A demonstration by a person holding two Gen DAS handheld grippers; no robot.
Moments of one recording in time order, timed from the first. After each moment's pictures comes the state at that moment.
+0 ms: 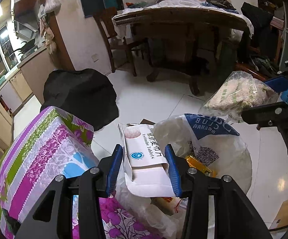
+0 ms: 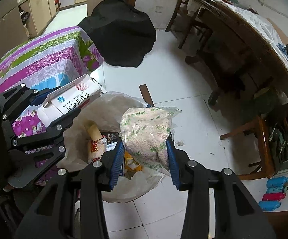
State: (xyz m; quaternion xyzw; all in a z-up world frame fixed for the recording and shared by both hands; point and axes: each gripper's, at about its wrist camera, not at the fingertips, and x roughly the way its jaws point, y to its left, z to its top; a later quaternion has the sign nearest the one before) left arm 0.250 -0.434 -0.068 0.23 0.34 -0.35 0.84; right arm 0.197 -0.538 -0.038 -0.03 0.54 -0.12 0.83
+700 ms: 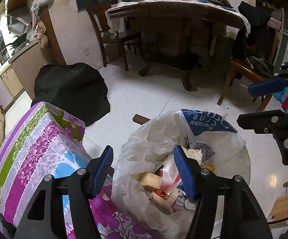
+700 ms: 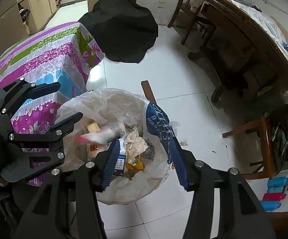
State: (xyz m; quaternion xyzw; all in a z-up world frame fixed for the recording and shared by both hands) left arm 0.270 -0.435 -0.080 0.22 0.36 -0.37 0.82; right arm 0.207 -0.541 -0.050 -0.03 0.55 -0.11 0.83
